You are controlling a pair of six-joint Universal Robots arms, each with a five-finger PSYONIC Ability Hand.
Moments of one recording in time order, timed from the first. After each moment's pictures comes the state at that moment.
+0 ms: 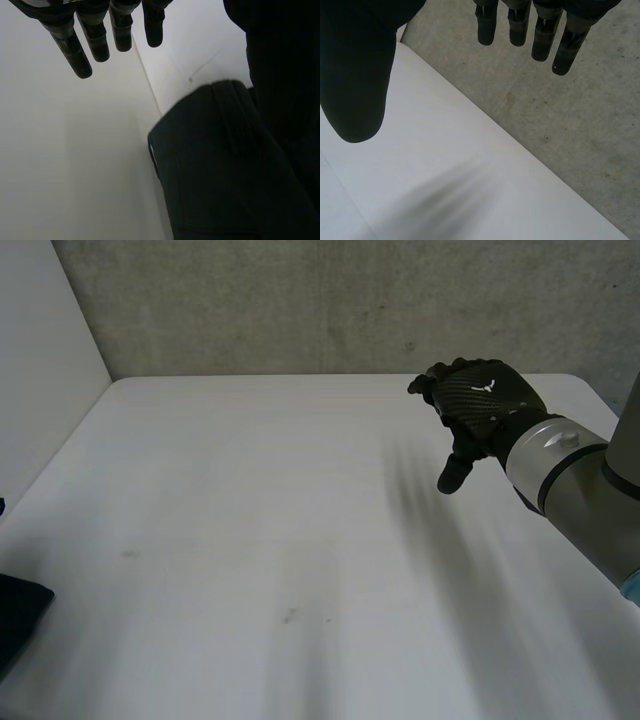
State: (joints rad) left arm 4.84 -1.77 -1.71 3.01 -1.79 4.01; right arm 2.02 -1.32 1.34 0.16 1.46 2.81; left_hand 0.19 0.19 0.19 0.20 0.05; right_hand 0.16 0.18 0.17 0.24 0.06
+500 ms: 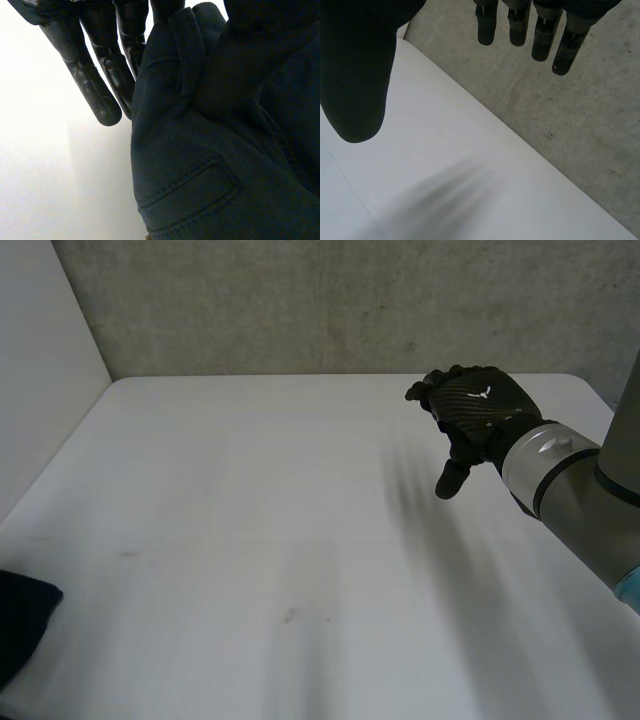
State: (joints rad) left arm 4.88 -1.84 -1.73 3.08 -1.78 4.10; right arm 2.02 -1.31 1.35 0.16 1.46 2.81; left_hand 1.13 1.16 1.15 1.19 0.93; right_hand 0.16 0.18 0.17 0.24 0.06
